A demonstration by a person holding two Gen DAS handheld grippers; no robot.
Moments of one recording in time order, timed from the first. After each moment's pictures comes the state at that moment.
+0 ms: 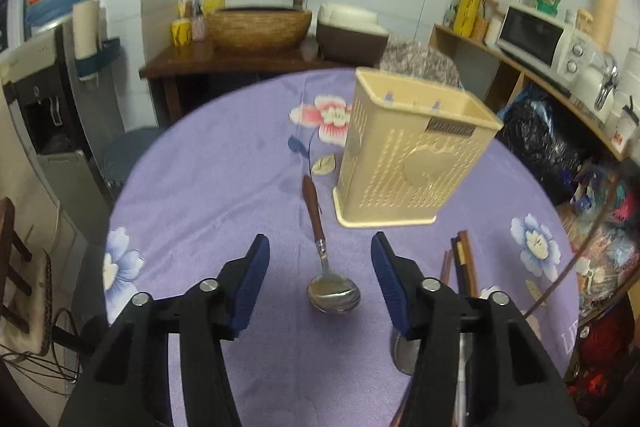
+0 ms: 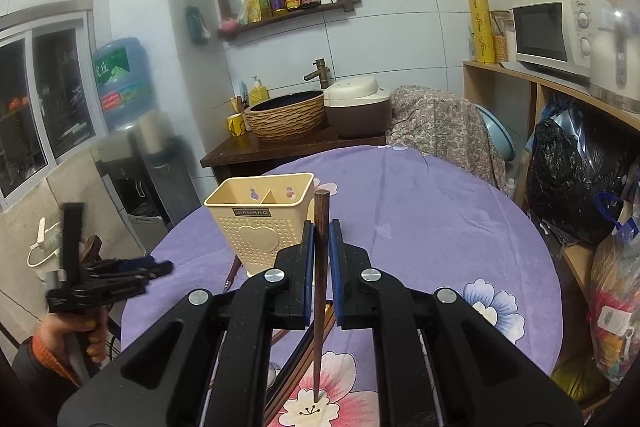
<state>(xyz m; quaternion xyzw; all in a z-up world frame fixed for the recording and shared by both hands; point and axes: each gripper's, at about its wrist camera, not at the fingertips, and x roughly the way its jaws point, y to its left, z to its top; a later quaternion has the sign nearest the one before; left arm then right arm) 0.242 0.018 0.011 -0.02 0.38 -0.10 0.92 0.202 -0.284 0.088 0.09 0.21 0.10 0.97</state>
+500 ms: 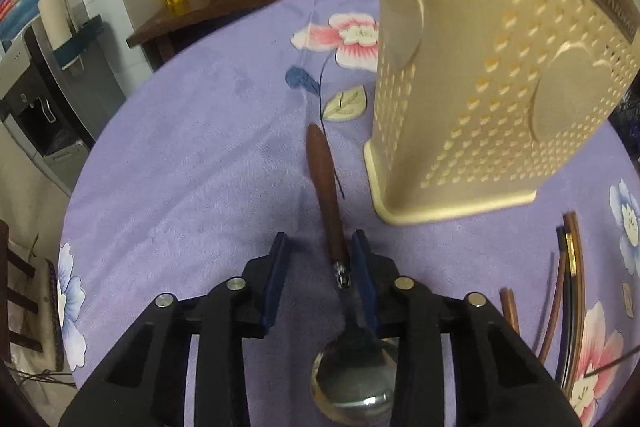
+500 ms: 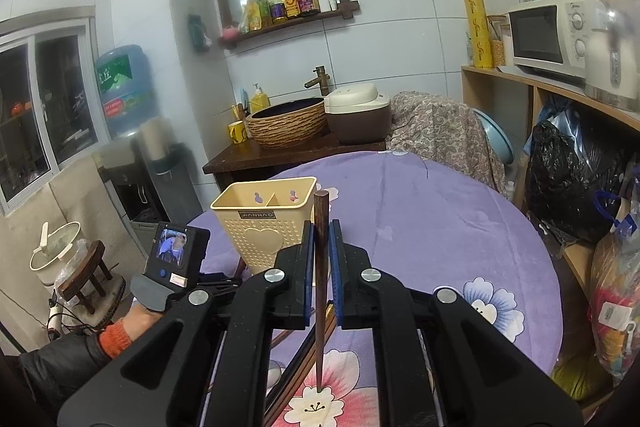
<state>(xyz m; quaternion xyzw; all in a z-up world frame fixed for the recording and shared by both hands) 0.325 -0.020 -0.069 0.05 0.45 -0.04 0.89 0.189 -0.284 0.090 0.09 0.20 0.10 0.97</state>
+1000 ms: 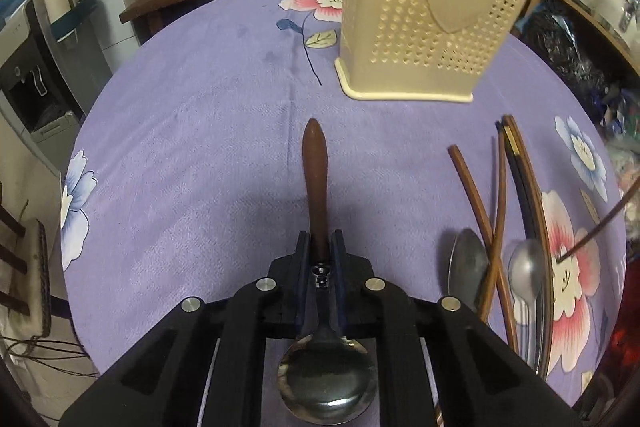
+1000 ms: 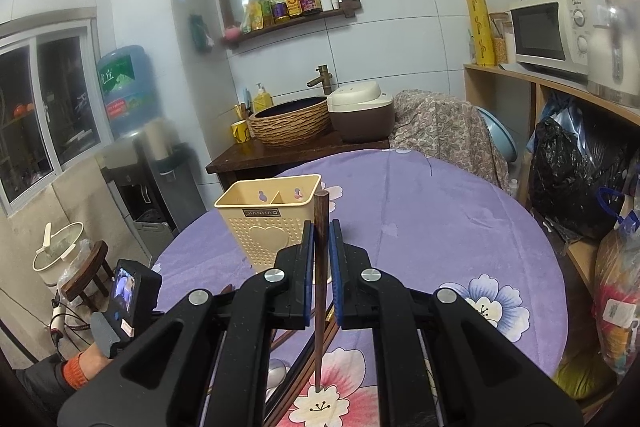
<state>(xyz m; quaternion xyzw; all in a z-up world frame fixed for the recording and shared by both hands) 0.228 -0.013 -0.065 0.04 0.49 -0.09 0.87 0.190 -0.282 0.088 0.09 0.20 0.11 0.97</state>
